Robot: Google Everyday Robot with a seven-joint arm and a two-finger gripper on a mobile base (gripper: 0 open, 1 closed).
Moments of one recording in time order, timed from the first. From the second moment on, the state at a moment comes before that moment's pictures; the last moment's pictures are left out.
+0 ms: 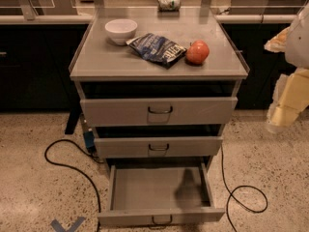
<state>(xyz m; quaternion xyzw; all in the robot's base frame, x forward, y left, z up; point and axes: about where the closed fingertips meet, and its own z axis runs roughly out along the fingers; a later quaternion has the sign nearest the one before) 0.438 -0.217 0.976 -0.60 0.78 -0.03 0.16</state>
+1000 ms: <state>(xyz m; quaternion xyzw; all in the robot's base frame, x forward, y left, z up) 0.433 -0.230 0.918 -0.63 0.76 -0.06 0.14</state>
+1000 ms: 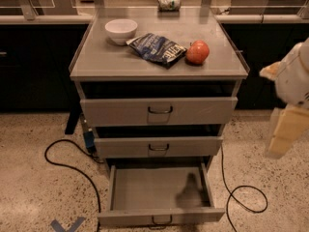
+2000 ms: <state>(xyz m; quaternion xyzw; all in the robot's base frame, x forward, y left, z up) 0.347 -0.266 0.606 -0.67 0.73 0.03 0.09</state>
